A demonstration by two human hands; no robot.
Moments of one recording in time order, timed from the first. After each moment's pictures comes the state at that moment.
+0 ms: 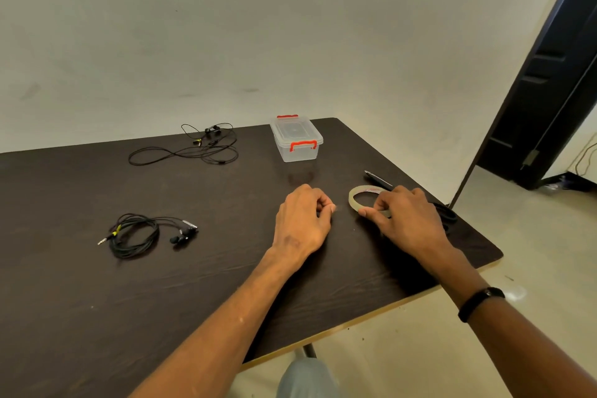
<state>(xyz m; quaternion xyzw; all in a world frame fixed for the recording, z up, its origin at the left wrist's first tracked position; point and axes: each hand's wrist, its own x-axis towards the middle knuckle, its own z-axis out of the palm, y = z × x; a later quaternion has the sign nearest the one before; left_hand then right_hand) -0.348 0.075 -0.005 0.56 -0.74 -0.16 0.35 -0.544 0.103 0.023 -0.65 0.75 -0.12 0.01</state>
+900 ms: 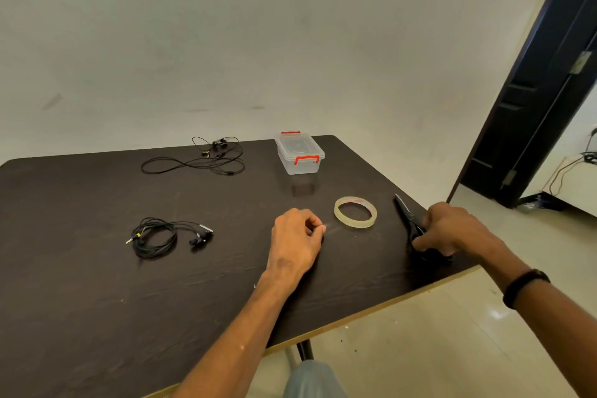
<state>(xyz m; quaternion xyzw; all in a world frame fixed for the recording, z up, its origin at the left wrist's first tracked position) -0.317 0.100 -0.015 0.55 -0.70 -0.20 0.40 -0.587 0.139 0.072 -0.53 0.84 -0.01 0.13</state>
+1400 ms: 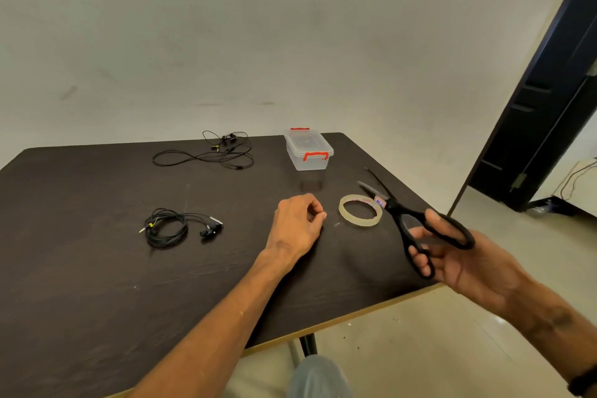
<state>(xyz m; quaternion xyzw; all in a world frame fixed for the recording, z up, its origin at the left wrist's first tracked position) -0.302 0.083 -0.010 0.52 -0.72 -0.20 0.40 -0.551 0.219 0.072 -0.35 0.53 -0.46 0.62</state>
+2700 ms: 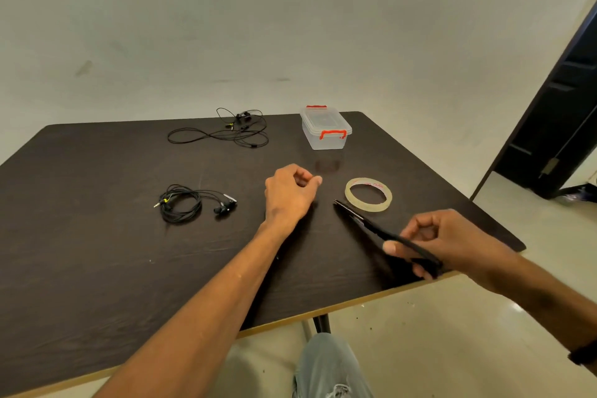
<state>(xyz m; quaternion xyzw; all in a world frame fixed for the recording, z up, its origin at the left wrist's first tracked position) -0.277 0.057 -0.020 0.59 -0.58 -0.28 0.49 -0.515 0.199 0.066 -0.55 0.66 -0.23 0.46</state>
